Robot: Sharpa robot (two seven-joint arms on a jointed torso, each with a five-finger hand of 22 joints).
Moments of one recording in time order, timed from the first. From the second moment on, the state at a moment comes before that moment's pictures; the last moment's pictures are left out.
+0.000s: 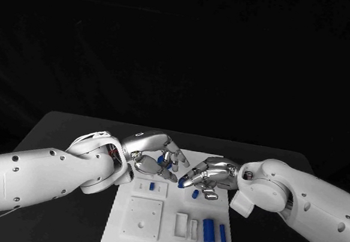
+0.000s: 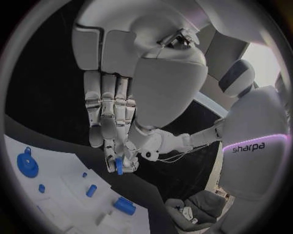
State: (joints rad) left arm 1.34 -0.74 -0.10 1.51 -1.22 -0.30 0.42; left_hand 1.49 -0.07 0.06 -0.14 0.08 1.07 0.10 0.07 0.07 1.15 0.03 0.56 0.10 1.09 -0.02 1.16 0.40 0.09 1.18 -0.04 0.26 1.31; right arm 1.09 -0.73 0.23 1.39 -0.52 0.28 -0.25; right_hand 1.20 0.03 0.47 -0.26 0.14 1.21 0.07 0.06 0.07 1.22 -0.03 0.87 1.04 1.45 -0.09 0.89 1.12 0.08 1.47 -0.10 0.83 1.31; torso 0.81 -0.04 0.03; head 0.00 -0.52
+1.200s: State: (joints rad) left arm 1.33 -0.74 -0.11 1.51 -1.21 -0.23 0.39; left_hand 1.48 -0.04 0.06 -0.14 0.08 1.08 0.11 0.07 0.07 1.14 0.03 0.60 0.09 1.09 -0.03 1.19 0.39 0.09 1.20 -0.05 0.28 1.31; right arm 1.09 -0.73 0.25 1.39 -0.48 0.38 -0.22; right_hand 1.20 0.03 0.47 -0.26 0.17 1.21 0.07 0.06 0.07 1.22 -0.03 0.87 1.04 1.44 -0.09 0.89 1.12 0.08 1.47 -0.10 0.83 1.31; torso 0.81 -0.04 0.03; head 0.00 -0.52
